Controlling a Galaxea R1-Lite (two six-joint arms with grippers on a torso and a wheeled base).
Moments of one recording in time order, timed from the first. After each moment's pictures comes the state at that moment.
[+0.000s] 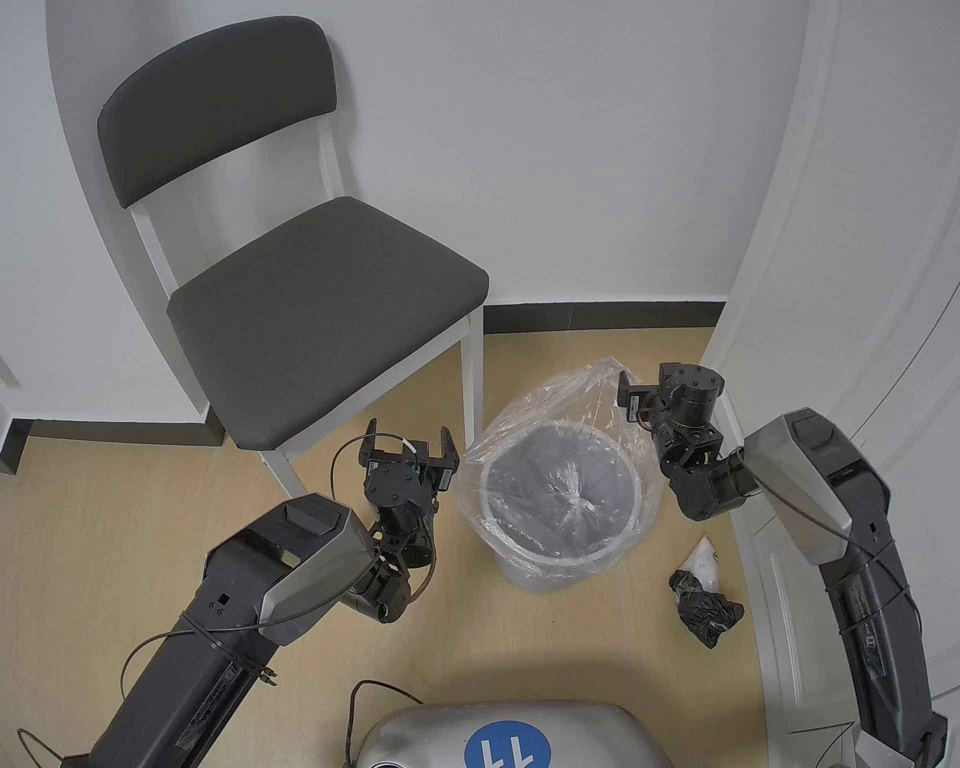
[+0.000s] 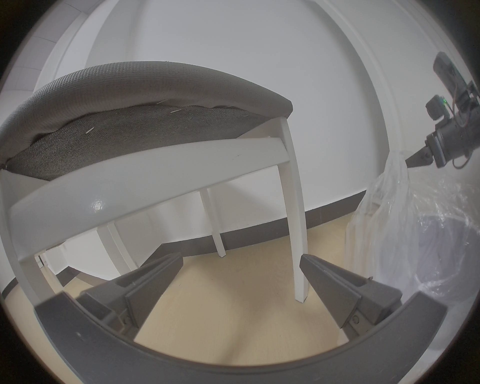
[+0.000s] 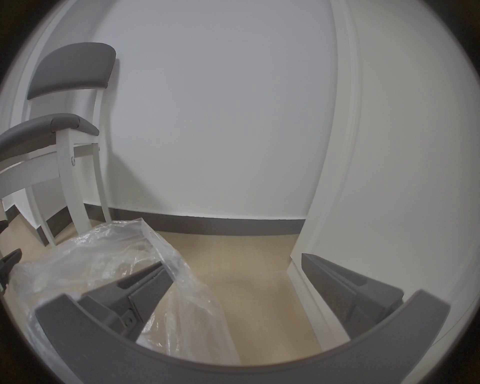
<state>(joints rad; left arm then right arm) -0.47 2.91 -1.65 -1.46 0.52 0.32 0.26 2.72 -1.76 -1.01 -0.40 -0.12</state>
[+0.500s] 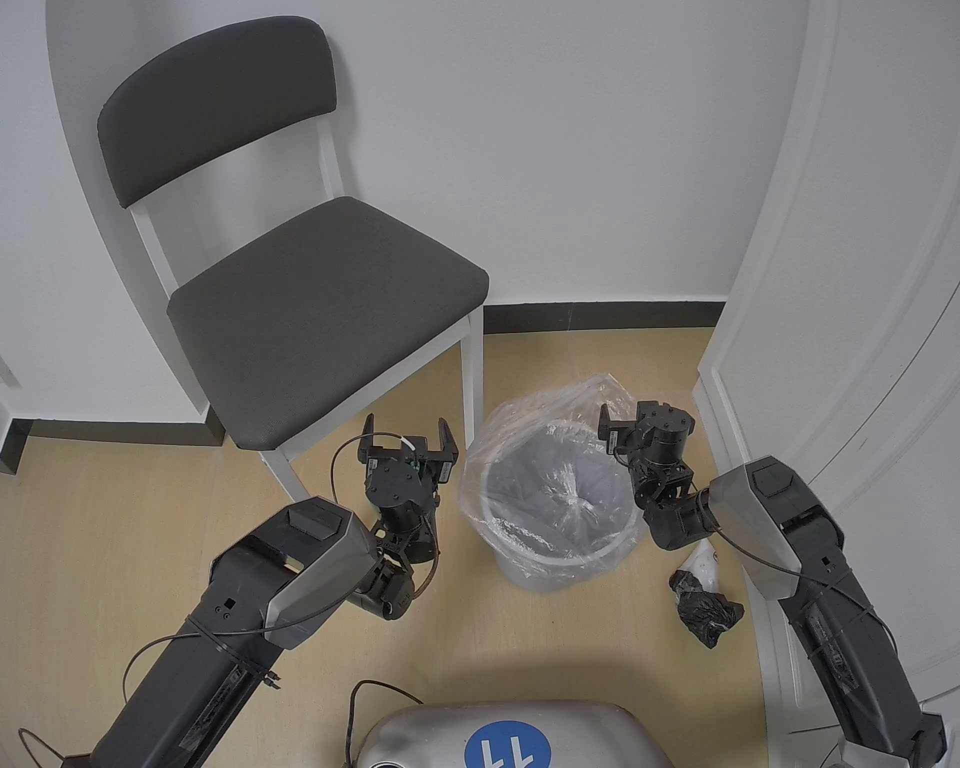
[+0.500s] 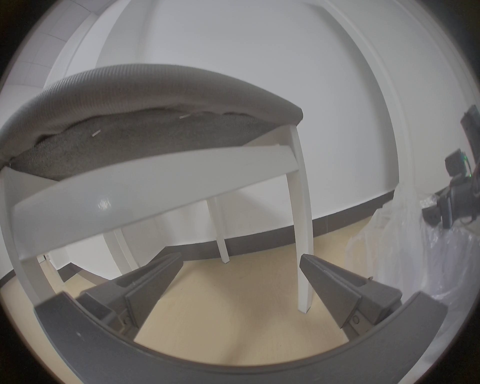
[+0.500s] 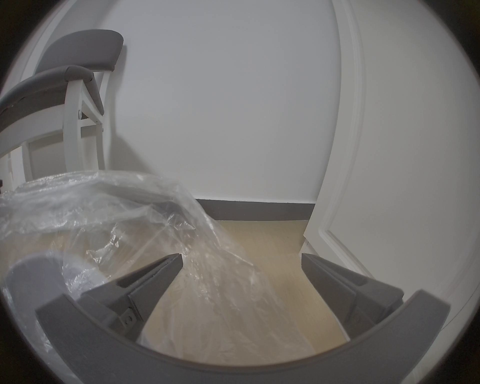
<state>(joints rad) -0.47 2.95 -1.73 -1.48 0.55 0.32 0.28 2.95 -2.00 -0.98 -0.41 -0.10</state>
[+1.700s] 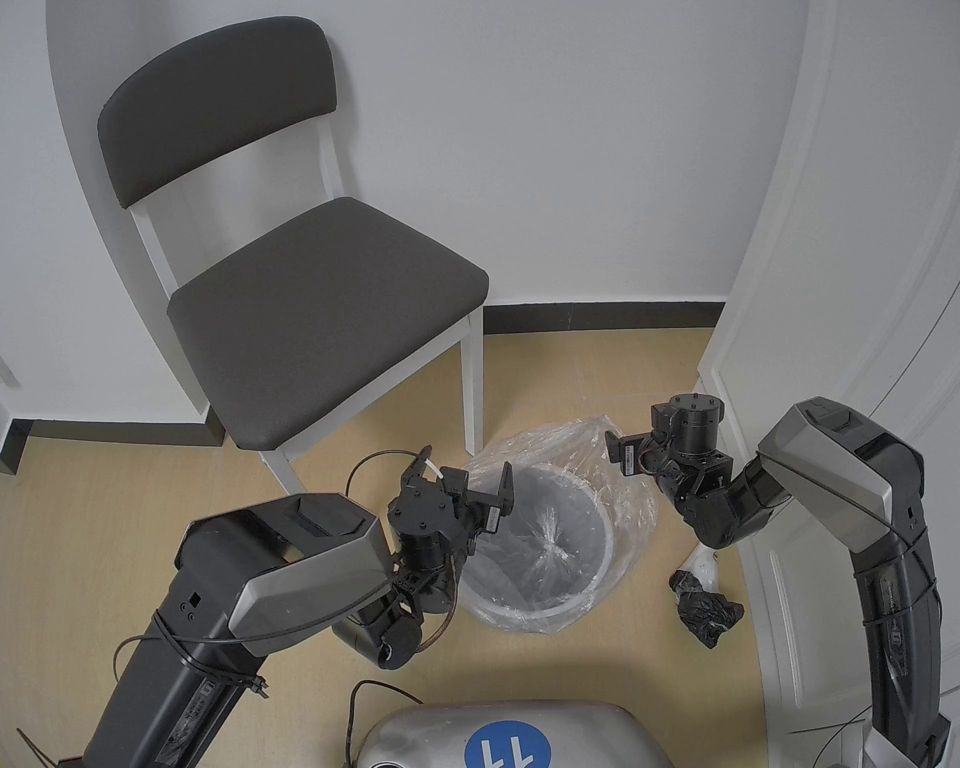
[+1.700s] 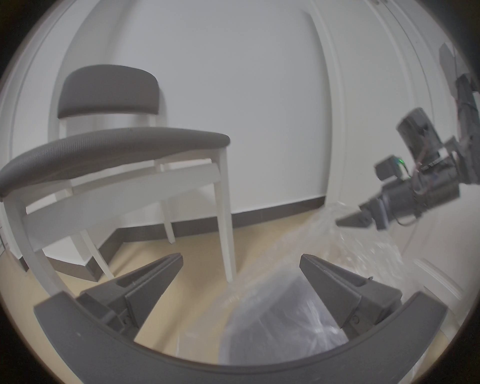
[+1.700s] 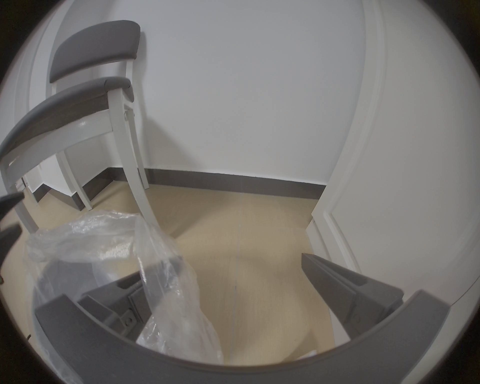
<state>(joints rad) -0.62 2.69 -1.22 -1.53 0.40 0.14 0.30 2.54 -1.37 -0.95 -0.28 -0.07</state>
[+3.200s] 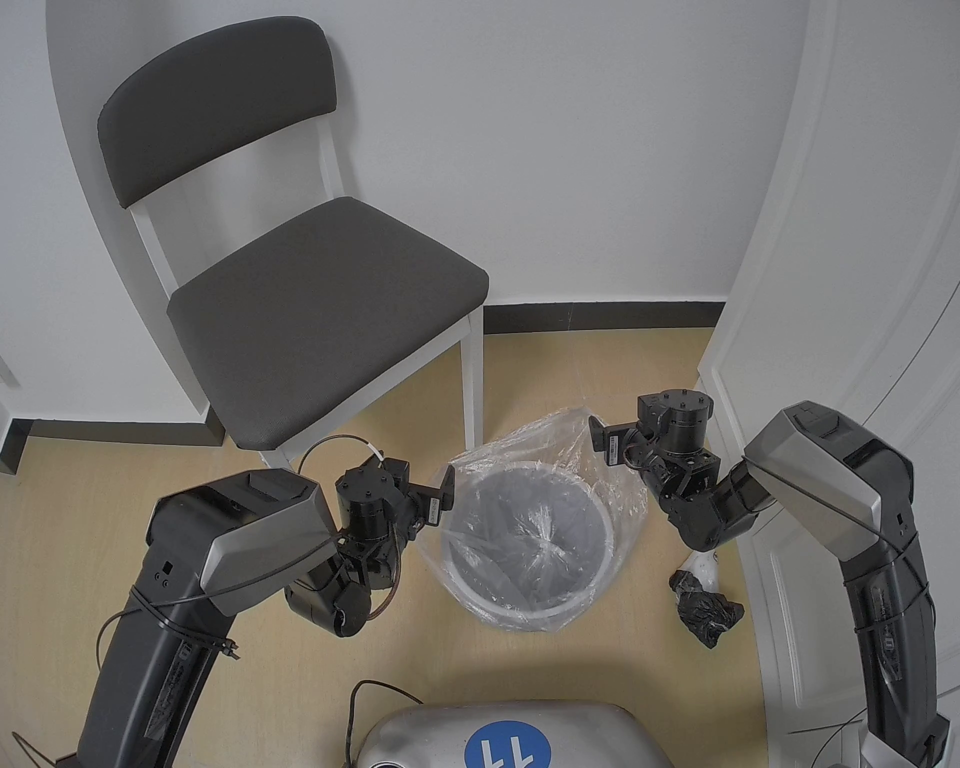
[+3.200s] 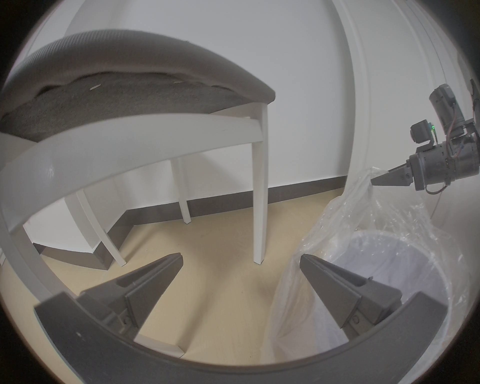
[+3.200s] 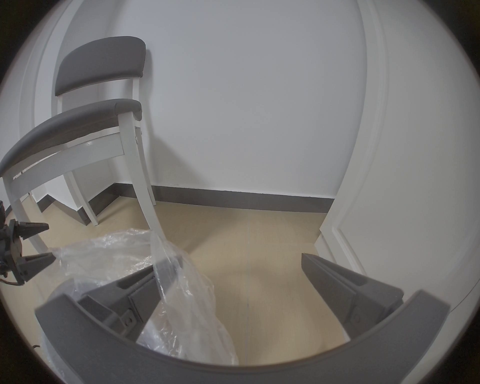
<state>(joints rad) -0.45 2.70 -1.22 -1.40 0.26 0.09 0.34 2.56 -1.41 -1.03 -0.29 -0.07</state>
